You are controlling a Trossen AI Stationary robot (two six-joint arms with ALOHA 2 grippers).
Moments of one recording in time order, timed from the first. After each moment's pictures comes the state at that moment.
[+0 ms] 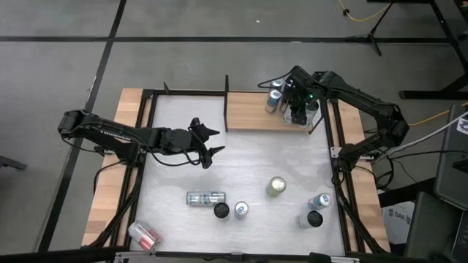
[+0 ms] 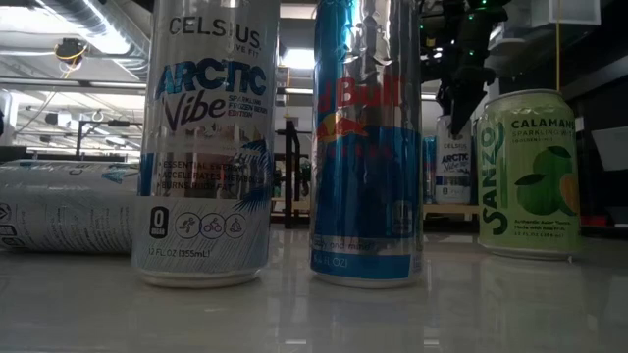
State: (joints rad) left arm -0.10 1.21 0.79 0.01 -0.45 -0.20; right arm -0.65 1.45 1.36 -1.18 0.01 -0.50
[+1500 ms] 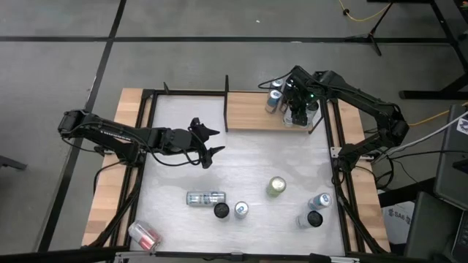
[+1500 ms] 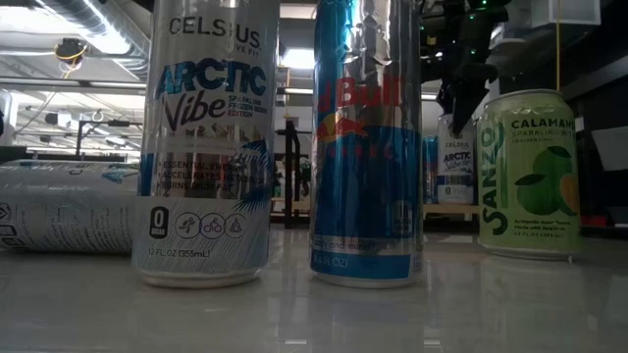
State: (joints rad) left arm -0.10 1.21 0.79 0.01 -0.45 -0.20; right arm -0.65 1.45 1.36 -1.20 -0.04 -0.50
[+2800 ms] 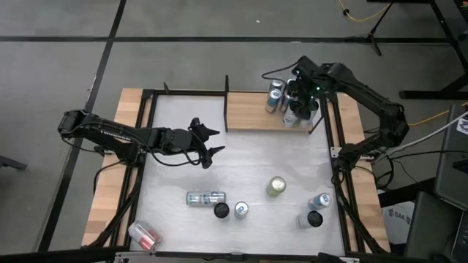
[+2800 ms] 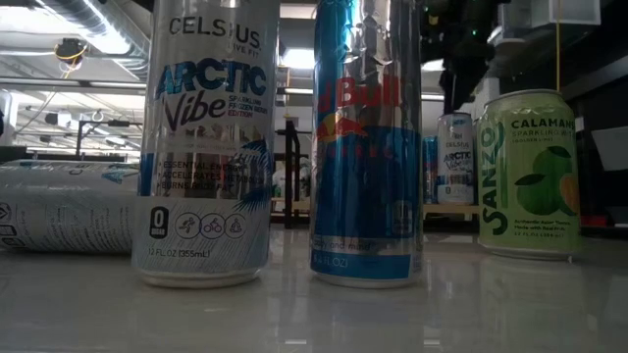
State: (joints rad) left arm -0.10 1.21 0.79 0.01 -0.45 -0.20; right arm -0.69 1.45 1.52 -1.31 -0.04 -0.49
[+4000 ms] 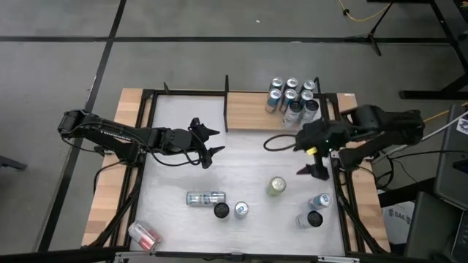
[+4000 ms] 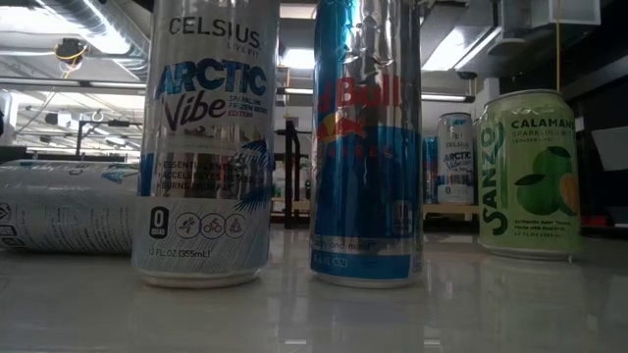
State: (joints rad) left arm -0.10 1.21 0.79 0.01 -0.45 -0.20; right arm 0.23 1.29 1.66 -1.34 -0.13 0.32
